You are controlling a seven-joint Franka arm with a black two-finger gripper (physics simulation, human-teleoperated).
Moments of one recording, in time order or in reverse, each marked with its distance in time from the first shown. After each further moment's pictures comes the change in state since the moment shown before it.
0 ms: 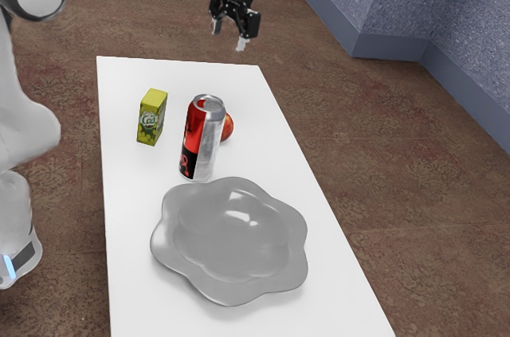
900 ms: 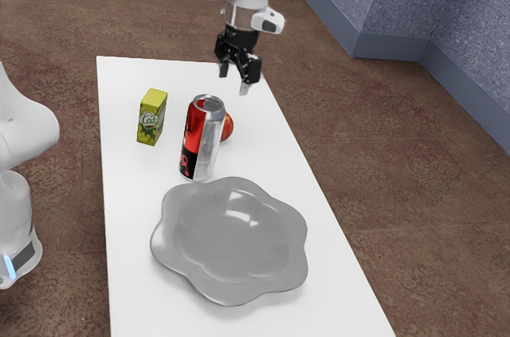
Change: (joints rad) arm 0.302 -0.195 -0.427 -0.364 0.138 0.231 -0.192
